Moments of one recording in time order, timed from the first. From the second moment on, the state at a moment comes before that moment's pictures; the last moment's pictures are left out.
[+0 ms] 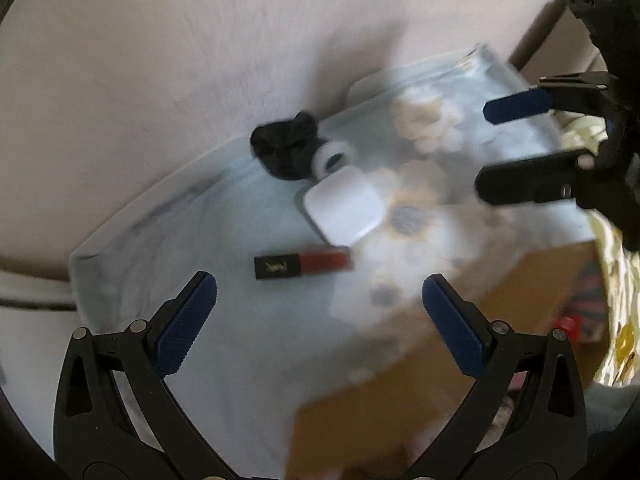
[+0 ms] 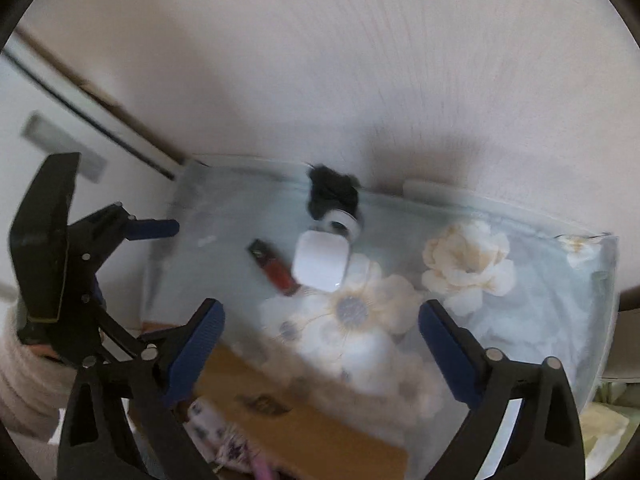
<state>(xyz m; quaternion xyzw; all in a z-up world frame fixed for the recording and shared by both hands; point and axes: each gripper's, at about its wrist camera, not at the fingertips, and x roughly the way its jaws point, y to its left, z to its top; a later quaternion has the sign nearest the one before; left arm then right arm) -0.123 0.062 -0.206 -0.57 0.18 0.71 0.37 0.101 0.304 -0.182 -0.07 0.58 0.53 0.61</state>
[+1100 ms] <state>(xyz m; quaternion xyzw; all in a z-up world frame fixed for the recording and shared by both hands) -0.139 0.073 -0.292 -0.64 0.19 0.65 0.37 0.116 0.381 -0.264 -0.01 0.62 0.45 0.64</state>
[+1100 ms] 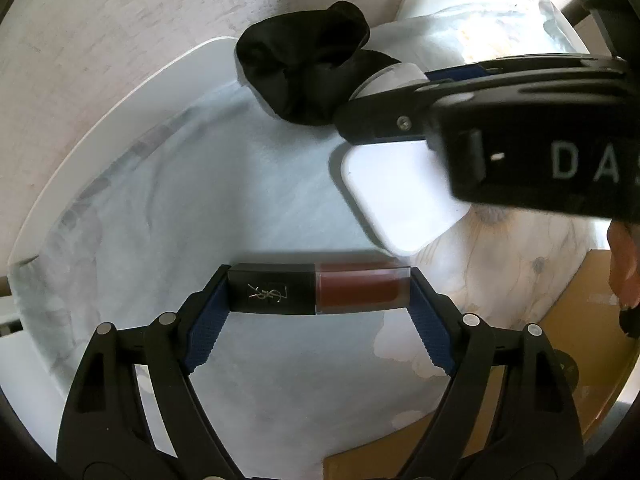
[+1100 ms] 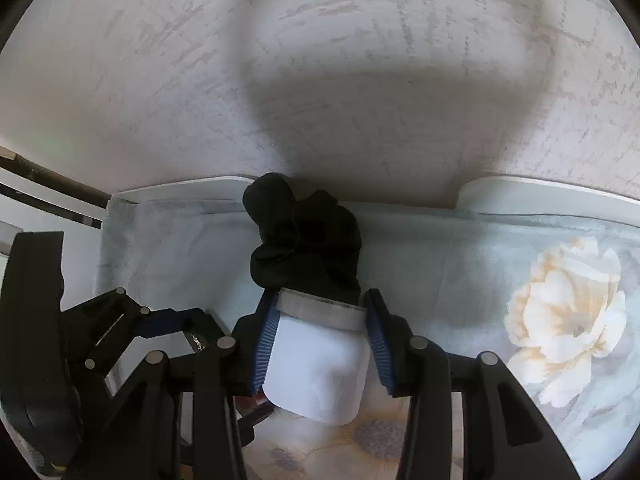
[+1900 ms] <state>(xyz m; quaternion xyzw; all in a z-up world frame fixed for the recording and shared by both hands) -0.113 0.034 -0.194 -0.57 0.19 0.71 0.37 0.105 0.338 -0.190 0.00 0.58 0.47 0.67</state>
